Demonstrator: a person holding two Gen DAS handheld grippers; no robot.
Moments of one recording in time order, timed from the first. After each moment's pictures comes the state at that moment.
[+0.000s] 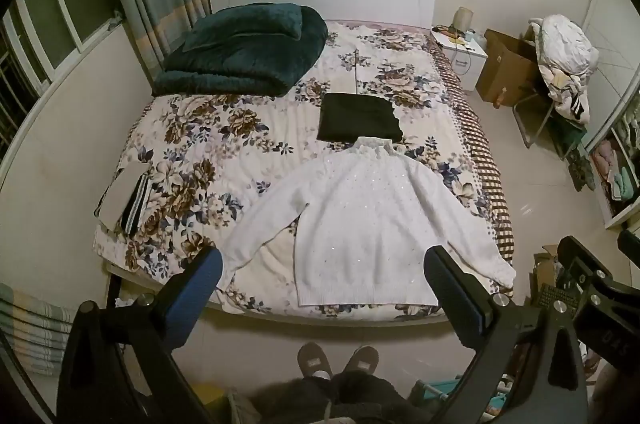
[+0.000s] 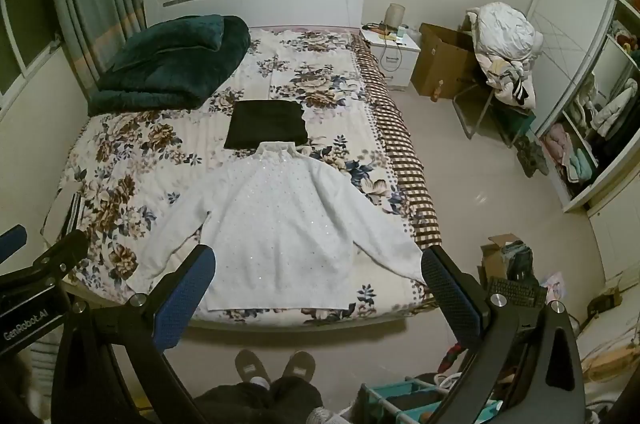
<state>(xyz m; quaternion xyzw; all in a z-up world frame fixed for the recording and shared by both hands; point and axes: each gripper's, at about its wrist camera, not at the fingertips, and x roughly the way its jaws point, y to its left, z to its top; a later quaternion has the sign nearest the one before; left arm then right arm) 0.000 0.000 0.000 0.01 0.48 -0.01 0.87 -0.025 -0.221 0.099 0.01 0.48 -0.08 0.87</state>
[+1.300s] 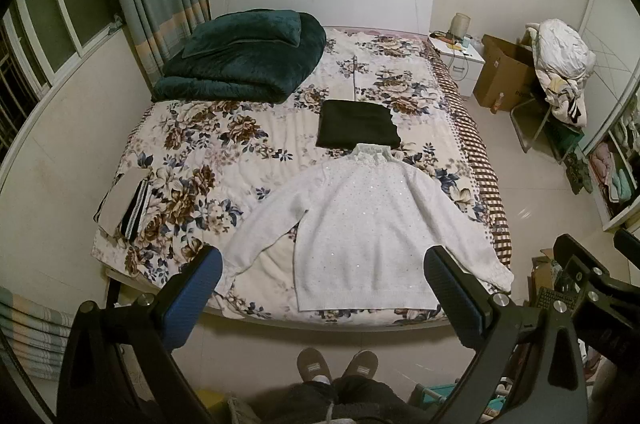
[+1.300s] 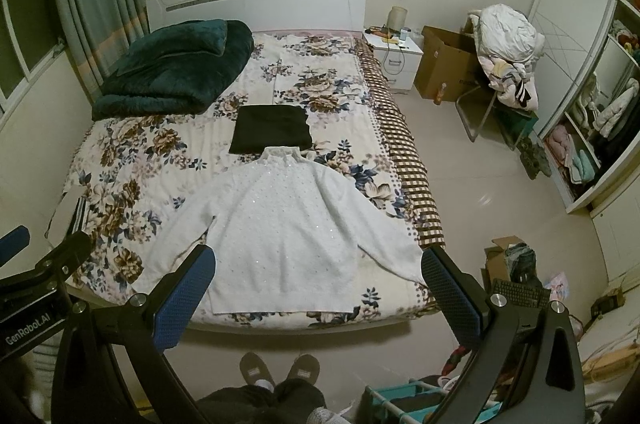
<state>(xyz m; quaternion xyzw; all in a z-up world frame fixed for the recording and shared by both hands) -0.001 0.000 0.000 0.01 0.48 -0.01 0.88 -0.025 -0.215 0.109 0.01 0.48 -0.08 0.88</state>
